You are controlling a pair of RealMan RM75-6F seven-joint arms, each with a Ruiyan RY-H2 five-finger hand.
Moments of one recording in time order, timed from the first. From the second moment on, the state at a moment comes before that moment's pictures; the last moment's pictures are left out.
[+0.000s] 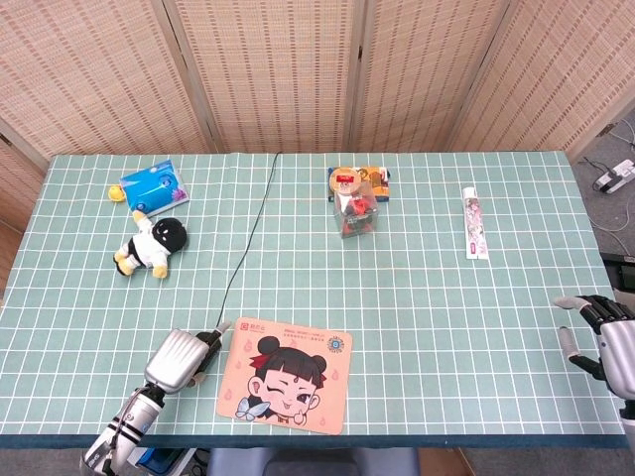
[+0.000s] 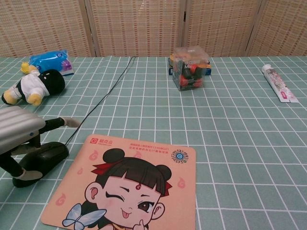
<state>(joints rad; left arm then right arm) -0.39 -1.43 0.01 -1.69 1.46 1.13 0.64 0.04 -1.06 0.06 -1.56 -1.58 1.59 0.18</state>
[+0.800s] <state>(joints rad) -0.39 -1.36 -0.02 -1.63 1.33 1.12 0.56 0.05 -1.06 0.06 -1.55 -1.58 1.57 0.18</state>
